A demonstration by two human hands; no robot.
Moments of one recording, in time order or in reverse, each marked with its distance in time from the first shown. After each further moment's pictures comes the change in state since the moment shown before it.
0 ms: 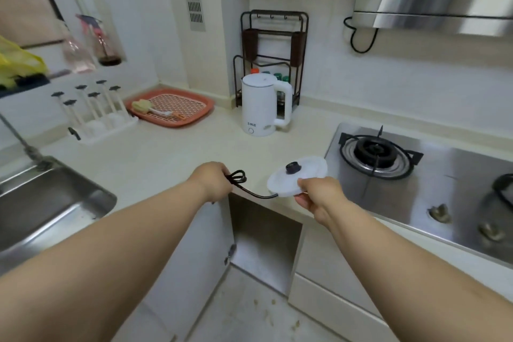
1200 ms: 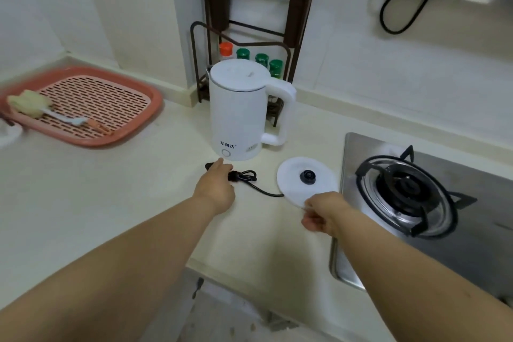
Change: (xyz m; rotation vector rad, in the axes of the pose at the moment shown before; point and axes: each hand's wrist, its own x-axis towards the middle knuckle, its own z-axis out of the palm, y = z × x) left_hand 0.305 0.022 0.076 -0.105 -0.100 0.158; right_hand 0.269 -0.041 0.054 -0.308 0.199 0.318
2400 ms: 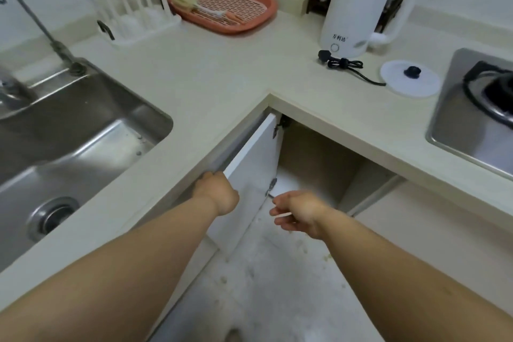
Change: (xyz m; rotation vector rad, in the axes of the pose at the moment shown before) left_hand -0.323 -0.200 0.037 0.228 -0.160 -0.512; right_hand -0.193 0.276 0.136 -0.414 -0.573 -0.038
